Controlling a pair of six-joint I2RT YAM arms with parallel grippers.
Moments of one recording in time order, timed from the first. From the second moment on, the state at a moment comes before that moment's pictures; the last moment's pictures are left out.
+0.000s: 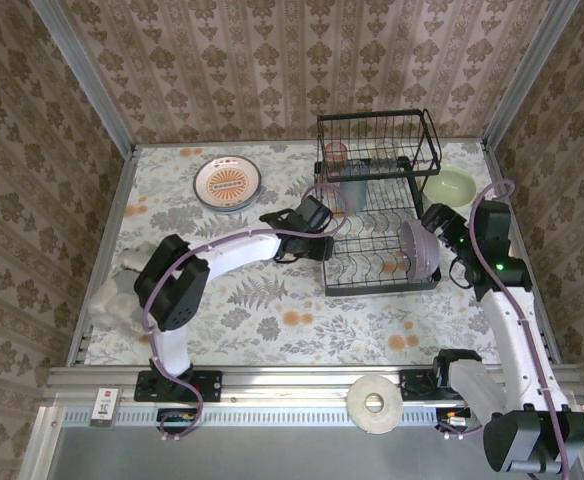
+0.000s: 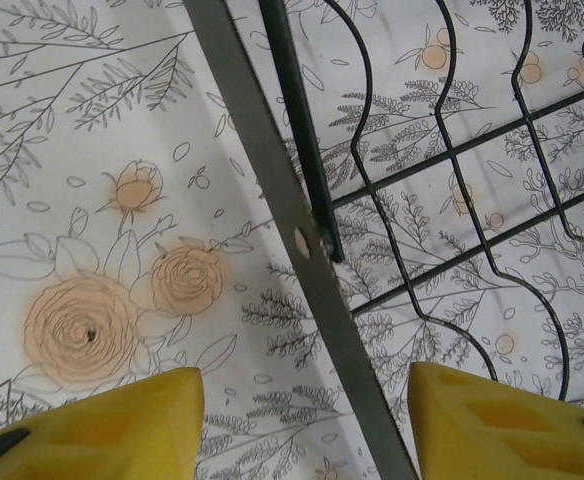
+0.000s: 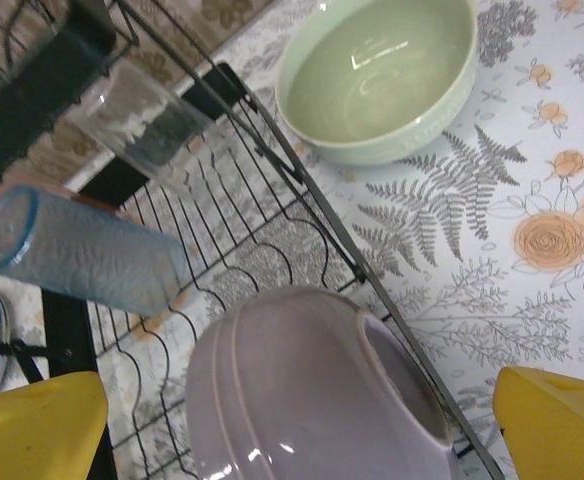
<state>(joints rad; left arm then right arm) -0.87 1.88 1.34 -0.49 -0.05 -0.51 -0.09 0.89 0.83 -0.59 0.00 0.58</state>
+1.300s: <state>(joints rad) -0.73 1.76 1.12 -0.26 -0.09 -0.61 0.29 1.11 0.92 -0.68 0.02 0.46</state>
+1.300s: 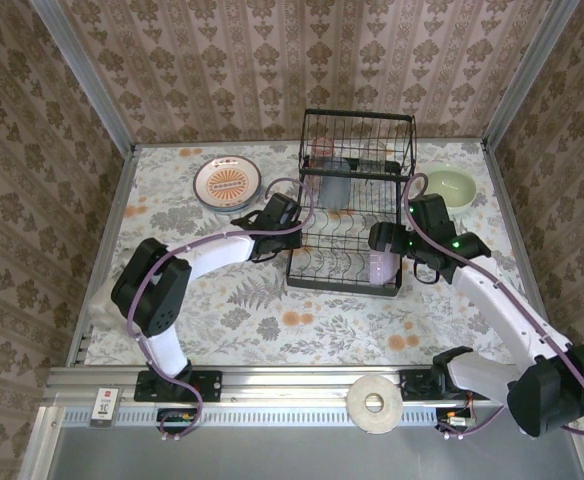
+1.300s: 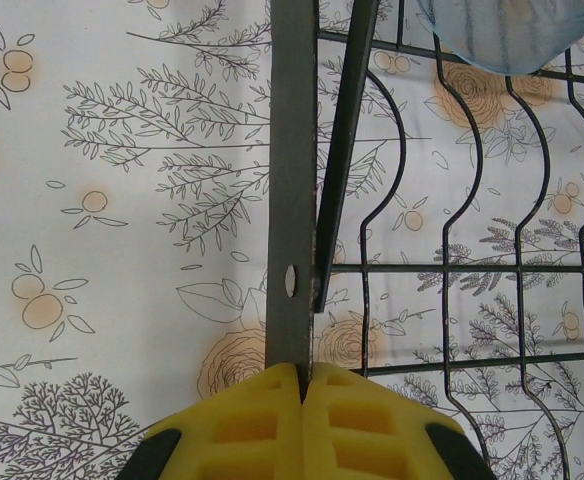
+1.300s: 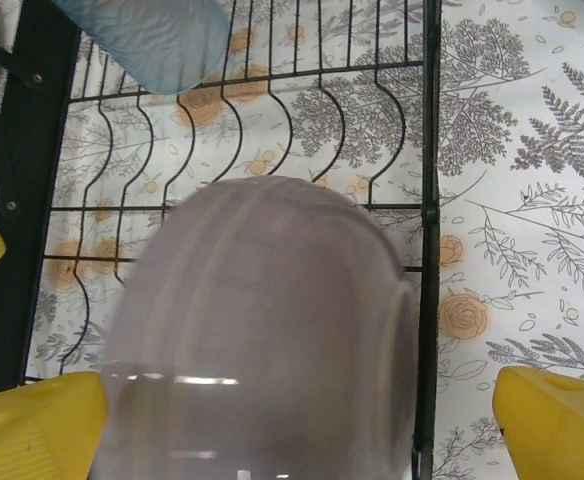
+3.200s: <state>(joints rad) -0.73 1.70 1.00 -0.16 -0.09 -0.67 0.31 1.27 0.95 -0.74 -0.05 0.48</state>
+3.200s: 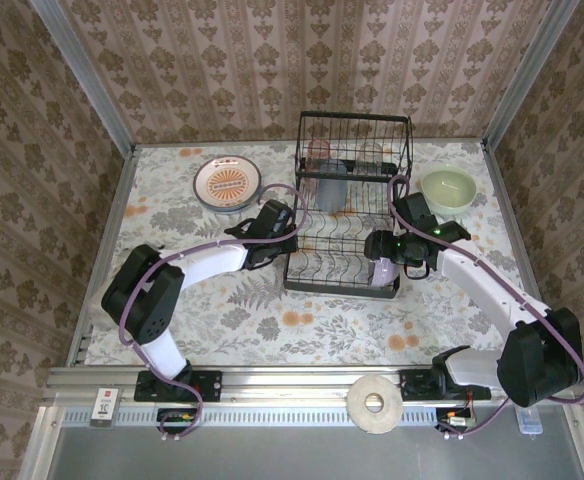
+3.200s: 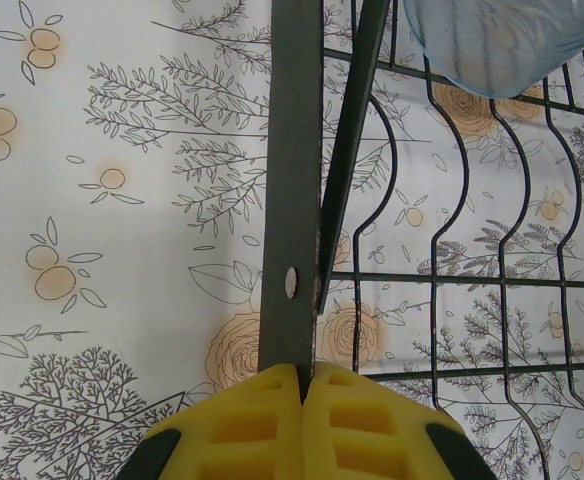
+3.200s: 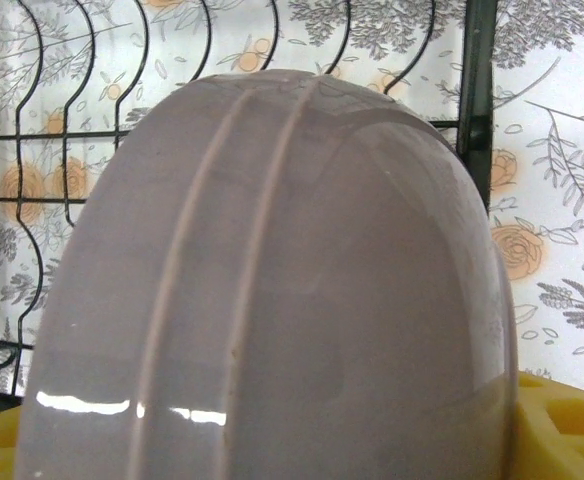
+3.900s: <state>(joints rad) -0.79 1.70 1.01 -0.18 -0.19 -0.67 0.48 1.29 0.99 -0.81 0.22 0.51</state>
